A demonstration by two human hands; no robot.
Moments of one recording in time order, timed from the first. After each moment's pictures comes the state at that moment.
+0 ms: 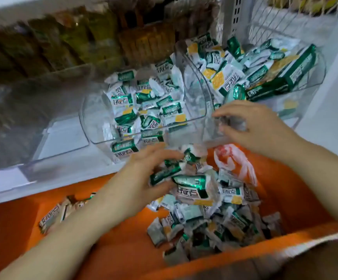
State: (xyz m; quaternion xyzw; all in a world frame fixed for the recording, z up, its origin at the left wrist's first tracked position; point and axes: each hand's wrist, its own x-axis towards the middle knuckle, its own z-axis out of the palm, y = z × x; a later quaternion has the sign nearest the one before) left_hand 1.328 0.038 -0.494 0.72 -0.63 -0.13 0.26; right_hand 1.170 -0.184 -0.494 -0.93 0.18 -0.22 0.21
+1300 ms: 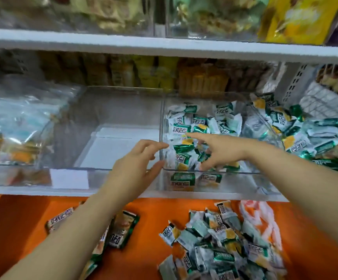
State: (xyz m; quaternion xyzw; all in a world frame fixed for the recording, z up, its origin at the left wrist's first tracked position) left_hand 1.457 0.086 -0.504 0.82 -0.49 0.07 0.29; right_hand 1.363 -0.140 -0.449 -0.94 0.13 0.17 0.27
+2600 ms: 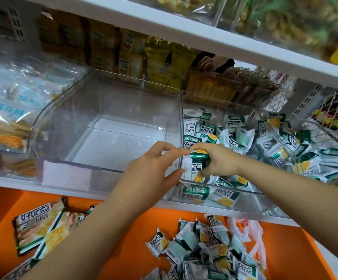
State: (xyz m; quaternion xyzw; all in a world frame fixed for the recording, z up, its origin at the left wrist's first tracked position) left_hand 1.469 0.085 -0.513 0.79 -0.49 0.05 0.36; right_hand 1.414 -0.141 -0.491 -0.97 0.15 0.12 0.16
